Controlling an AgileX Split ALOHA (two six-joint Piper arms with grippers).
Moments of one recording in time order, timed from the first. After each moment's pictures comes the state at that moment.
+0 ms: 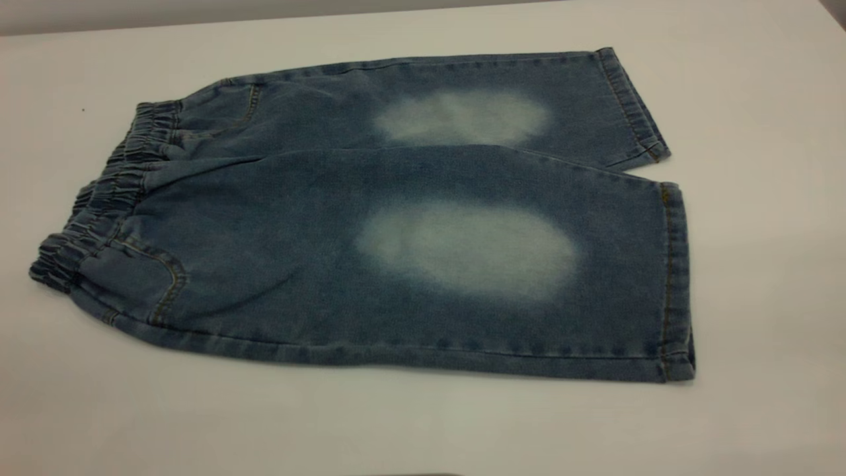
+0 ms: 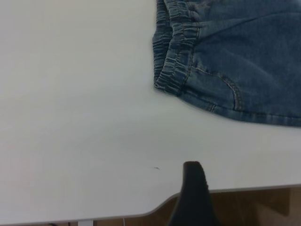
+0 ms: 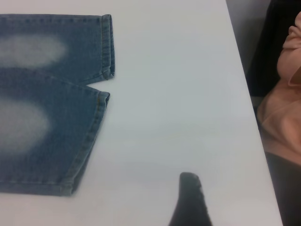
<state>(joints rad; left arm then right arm) -0.02 -0.02 -0.49 -0.03 1.13 0.03 -0.06 -0.01 -0.47 0.04 1.14 0.02</state>
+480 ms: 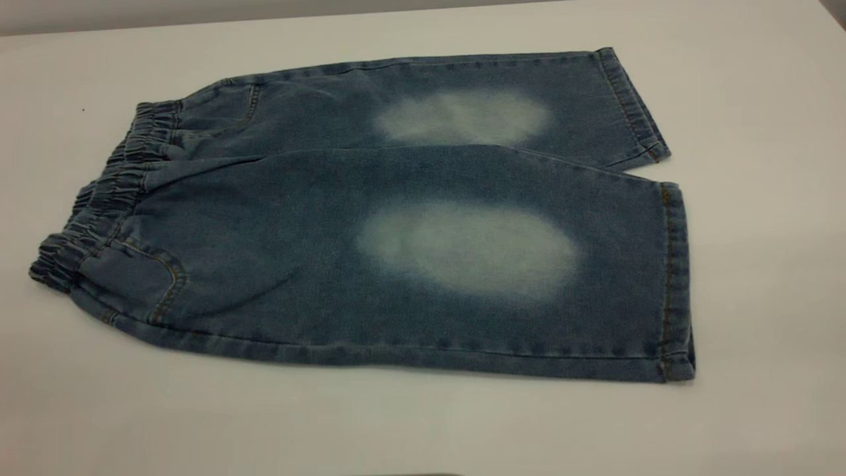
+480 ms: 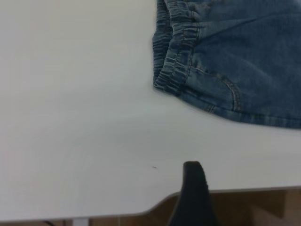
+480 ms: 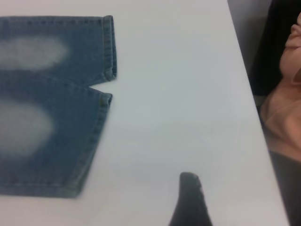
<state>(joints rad) -0.02 -0.02 -0.49 -0.03 1.13 0.00 -0.06 -0.01 -0.48 0.05 1.14 0.05</state>
